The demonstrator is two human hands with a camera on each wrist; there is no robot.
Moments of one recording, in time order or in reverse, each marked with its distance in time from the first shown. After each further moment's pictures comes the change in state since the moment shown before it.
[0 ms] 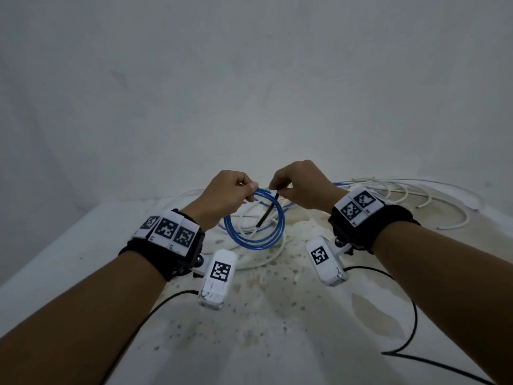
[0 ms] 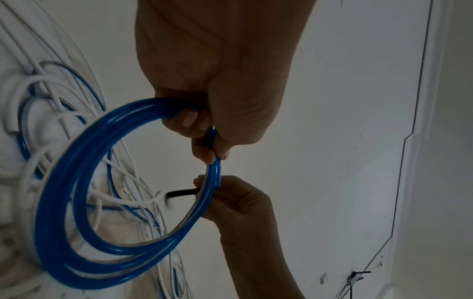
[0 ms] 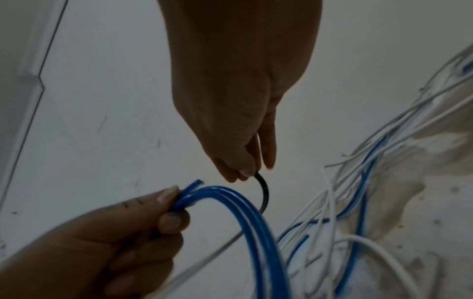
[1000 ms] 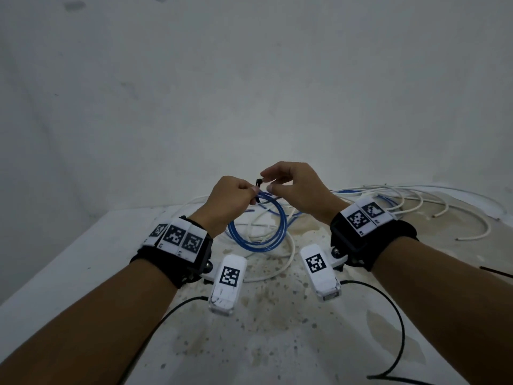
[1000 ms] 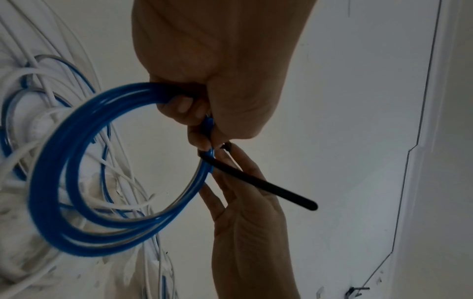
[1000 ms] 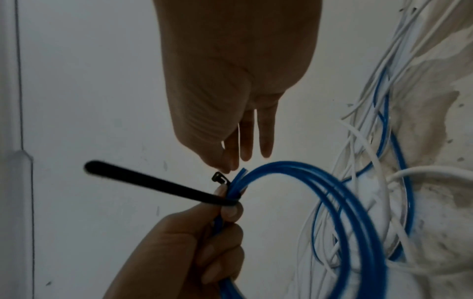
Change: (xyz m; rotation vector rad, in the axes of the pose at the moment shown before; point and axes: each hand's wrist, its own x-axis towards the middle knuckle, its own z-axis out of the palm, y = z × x) left_hand 0.013 0.001 -0.003 -0.028 0.098 -0.081; right_hand 0.014 -0.018 0.012 0.619 0.164 0.127
